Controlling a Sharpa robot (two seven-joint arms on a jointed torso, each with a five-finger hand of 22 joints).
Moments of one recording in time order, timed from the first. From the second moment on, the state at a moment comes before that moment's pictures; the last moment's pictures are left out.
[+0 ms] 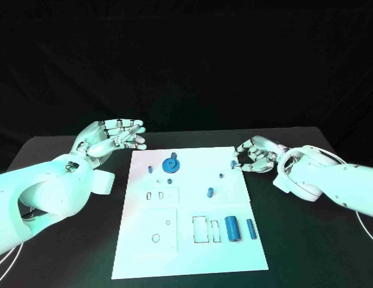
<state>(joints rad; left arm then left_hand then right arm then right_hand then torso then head) 1.22 -0.99 0.01 1.68 -0.10 -0.35 0.42 1.49 -0.12 0.34 0.26 0.24 0.82 0.21 0.23 0.22 1.00 0.17 0.07 0.07 1.00 0.11 0.38 0.45 0.17 1.00 0.20 0.45 0.22 1.23 -0.92 -0.11 1.40 -1.13 -0.36 0.01 1.42 -0.24 0.32 0.23 0.26 0.92 0.17 0.08 0.42 1.47 0.08 1.50 1.31 1.47 0.01 1.57 1.31 0.01 1.47 0.11 1.50 1.31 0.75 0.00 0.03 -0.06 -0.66</state>
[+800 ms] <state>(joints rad) 1.22 -1.00 0.01 1.68 -0.10 -0.35 0.42 1.49 -0.12 0.34 0.26 0.24 0.82 0.21 0.23 0.22 1.00 0.17 0.07 0.07 1.00 0.11 0.38 0.45 0.17 1.00 0.20 0.45 0.22 1.22 -0.88 -0.11 1.36 -1.13 -0.35 0.00 1.45 -0.20 0.38 0.22 0.26 0.95 0.17 0.09 0.42 1.47 0.08 1.50 1.31 1.47 0.01 1.57 1.31 0.01 1.47 0.11 1.51 1.31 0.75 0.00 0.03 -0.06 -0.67</state>
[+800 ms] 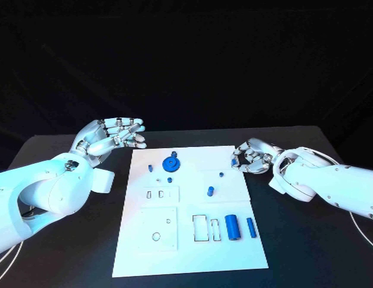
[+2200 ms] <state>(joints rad) 1.22 -0.99 0.01 1.66 -0.10 -0.35 0.42 1.49 -0.12 0.34 0.25 0.24 0.82 0.21 0.23 0.22 1.00 0.17 0.07 0.07 0.99 0.12 0.38 0.46 0.17 1.00 0.19 0.46 0.22 1.26 -0.87 -0.10 1.50 -1.13 -0.50 -0.08 1.44 -0.15 0.47 0.18 0.24 1.01 0.14 0.13 0.44 1.46 0.07 1.52 1.31 1.47 0.00 1.57 1.31 0.01 1.47 0.10 1.54 1.31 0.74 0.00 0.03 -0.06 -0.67</state>
